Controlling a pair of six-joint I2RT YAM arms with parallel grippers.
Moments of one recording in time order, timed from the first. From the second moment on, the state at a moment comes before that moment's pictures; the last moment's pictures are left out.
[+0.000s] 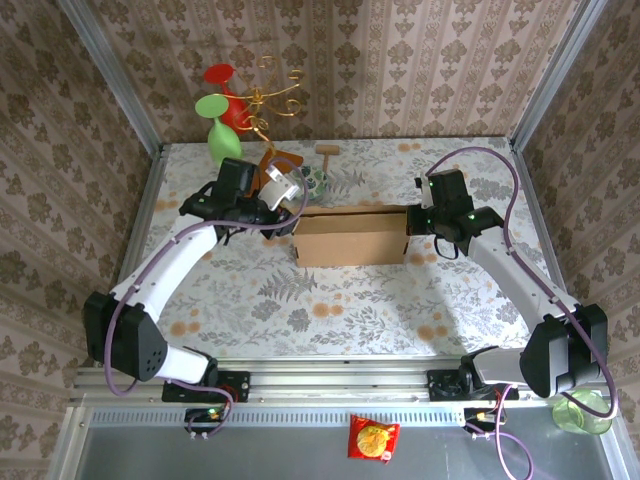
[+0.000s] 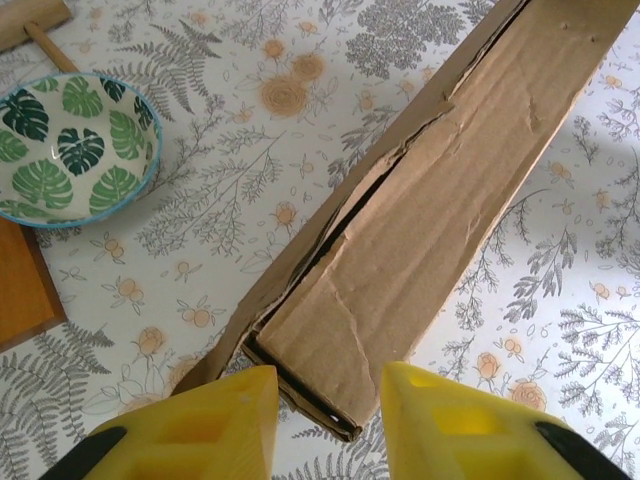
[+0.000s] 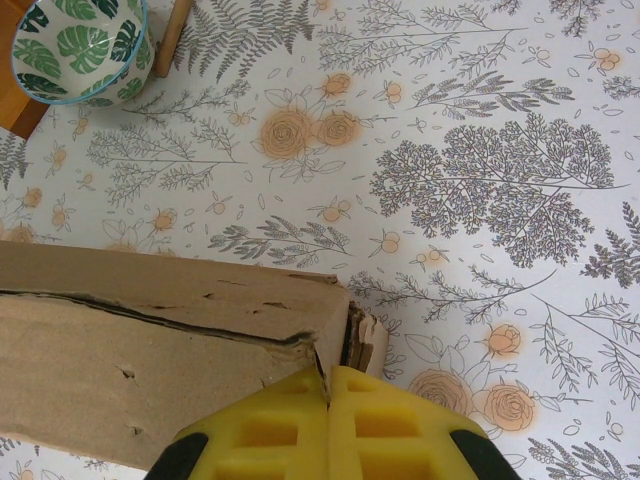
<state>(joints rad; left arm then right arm) -0.44 1.41 1.25 -0.68 0.44 0.30 0.26 1.32 1.08 -0.59 -0.04 0.23</state>
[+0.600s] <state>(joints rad) -0.44 1.35 1.24 -0.66 0.37 0.40 0.26 1.32 1.08 -0.59 -0.04 0.23</state>
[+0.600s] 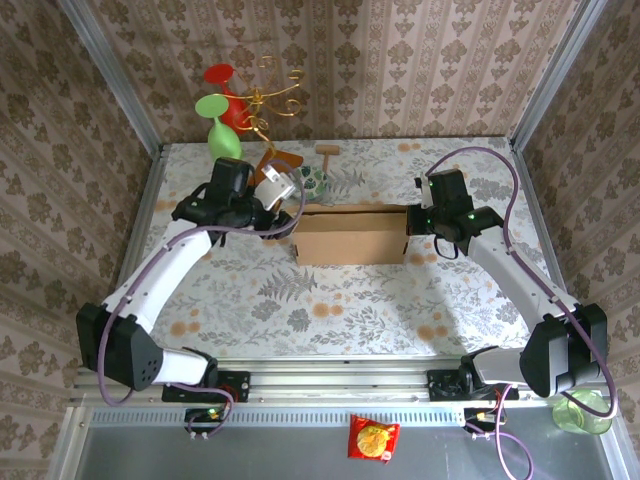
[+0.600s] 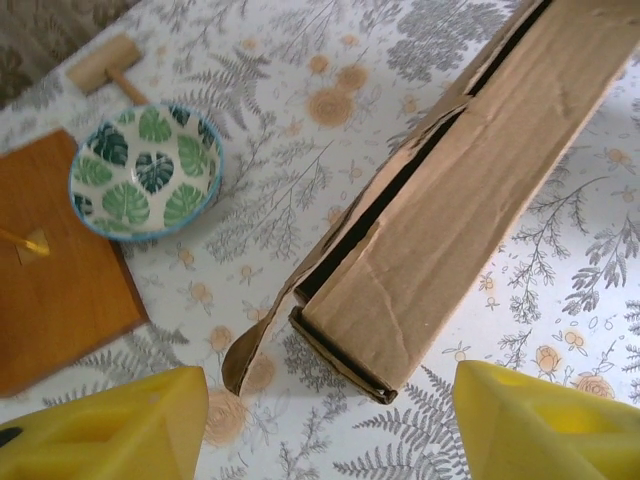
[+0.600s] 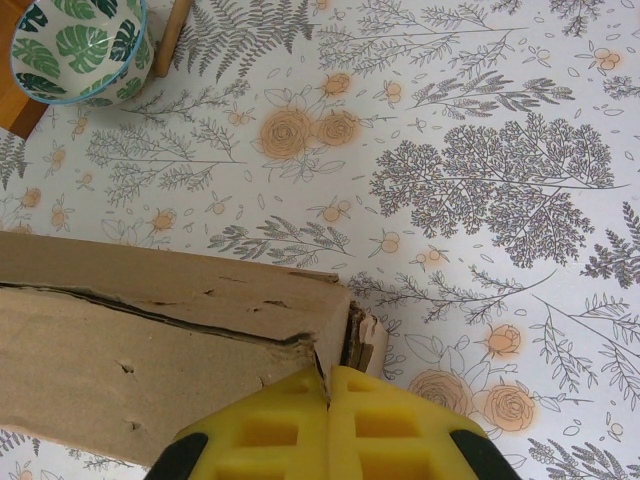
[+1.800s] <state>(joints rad) -0.36 1.45 1.10 -0.36 0.60 0.52 0.26 1.32 1.08 -0.60 -0.04 0.22</state>
